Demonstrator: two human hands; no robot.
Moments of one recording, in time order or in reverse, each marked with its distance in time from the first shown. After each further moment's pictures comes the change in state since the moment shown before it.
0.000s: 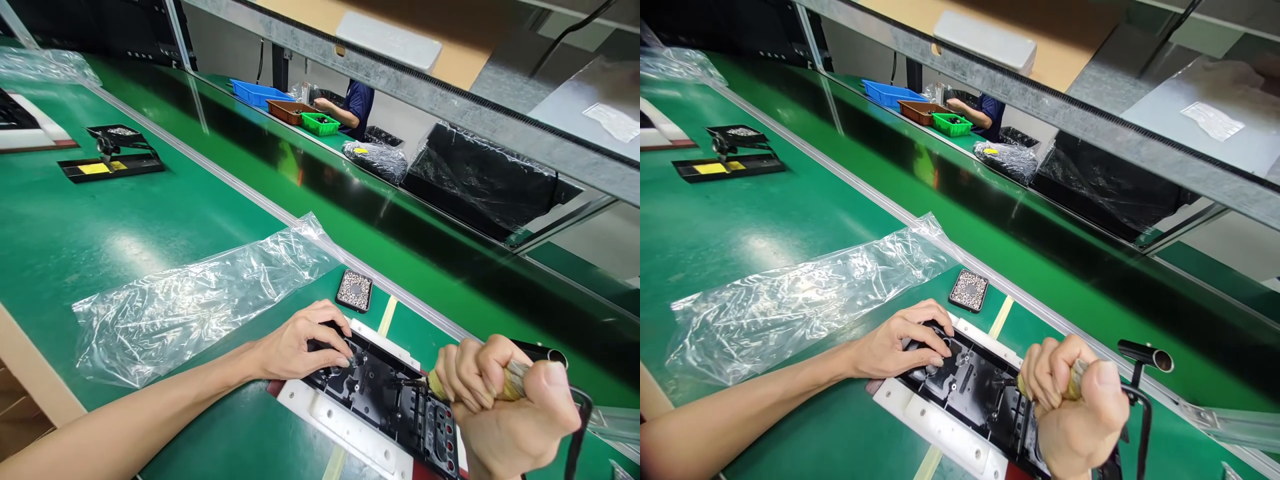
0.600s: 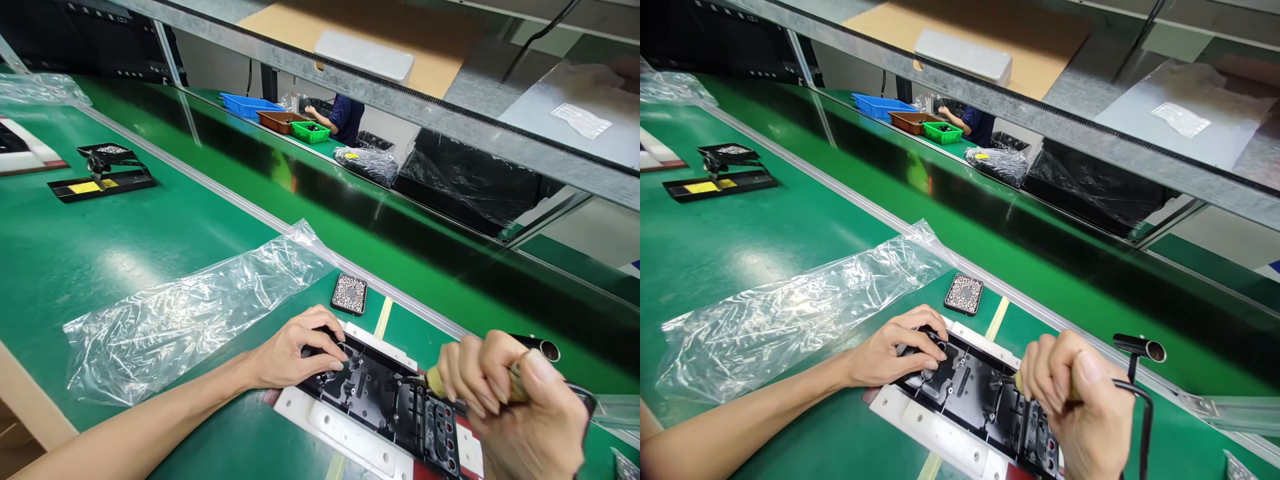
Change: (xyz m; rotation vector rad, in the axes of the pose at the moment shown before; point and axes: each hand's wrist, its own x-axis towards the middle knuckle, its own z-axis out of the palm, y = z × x) left_hand -0.001 -0.001 0.000 -0.004 0.006 0.028; right_hand -0.003 -0.020 -0.013 0.004 -0.170 0.038
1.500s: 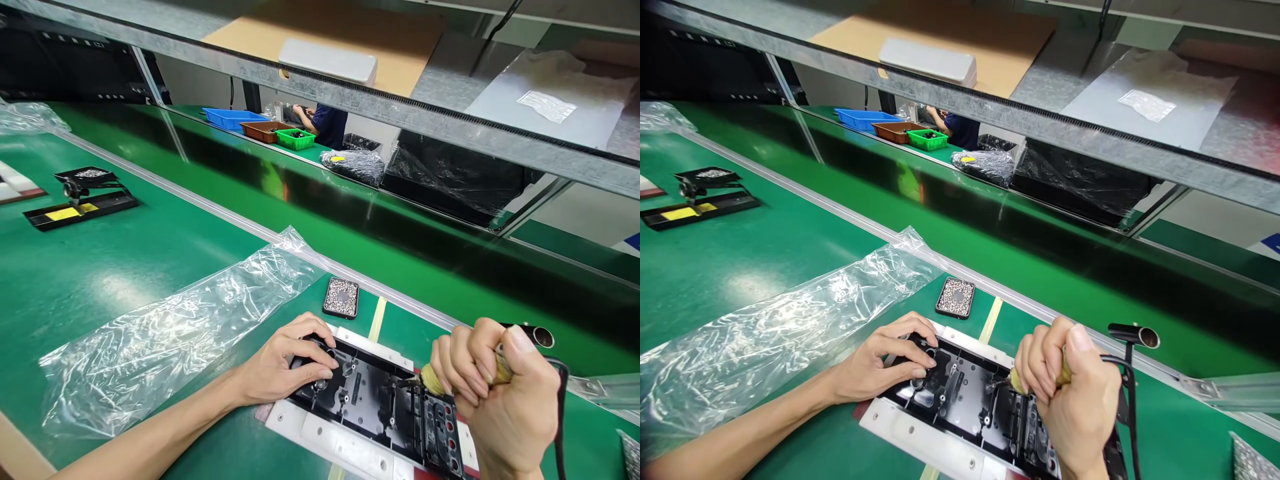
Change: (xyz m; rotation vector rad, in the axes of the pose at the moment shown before) left_hand -0.001 -0.001 0.000 -0.014 -0.019 -0.014; right_hand 0.005 0.009 -0.004 0.059 0.122 -0.044
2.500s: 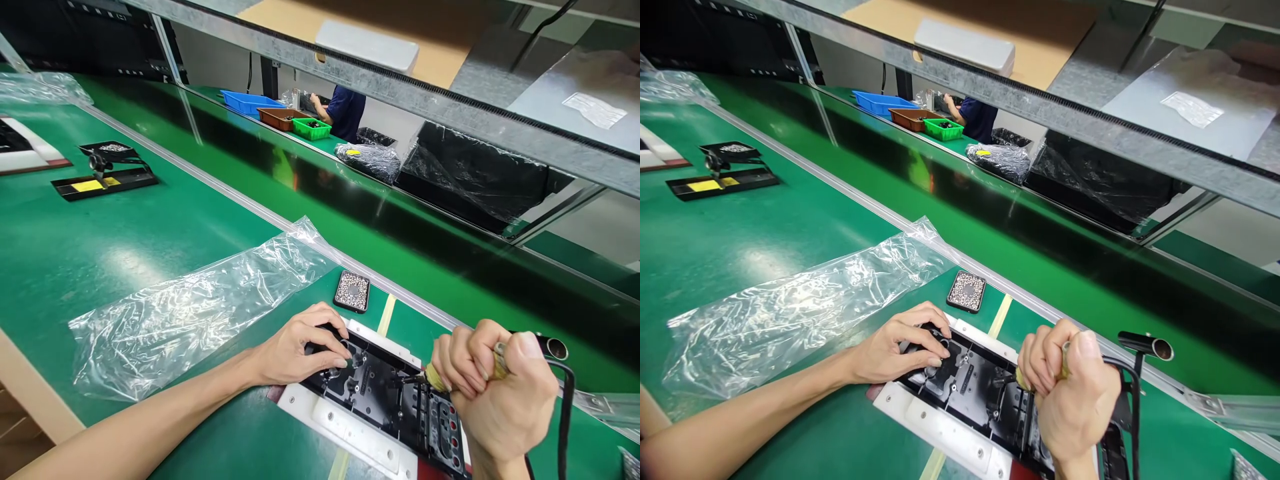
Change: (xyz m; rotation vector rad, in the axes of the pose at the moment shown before) left_hand 0.001 0.001 0.000 0.021 0.013 -0.002; right_hand 0.005 0.006 0.026 -0.111 0.115 0.030
